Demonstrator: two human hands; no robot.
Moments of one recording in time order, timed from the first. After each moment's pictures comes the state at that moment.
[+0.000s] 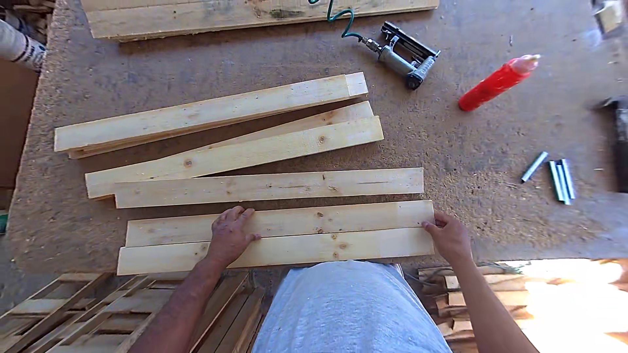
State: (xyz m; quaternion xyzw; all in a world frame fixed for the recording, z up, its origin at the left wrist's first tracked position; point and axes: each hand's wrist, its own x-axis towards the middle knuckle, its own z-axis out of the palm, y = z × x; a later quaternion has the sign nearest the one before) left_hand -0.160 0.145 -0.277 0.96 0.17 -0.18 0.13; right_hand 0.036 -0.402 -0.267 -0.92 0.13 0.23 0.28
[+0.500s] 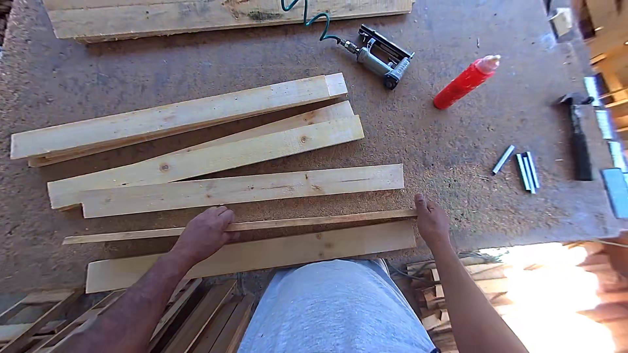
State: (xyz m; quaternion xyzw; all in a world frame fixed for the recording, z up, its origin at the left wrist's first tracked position) left_hand -0.125 0.160 -0.241 0.98 -0.02 -0.19 0.10; right_hand 0.055 -0.394 -0.258 -0.93 0.17 0.19 0.27
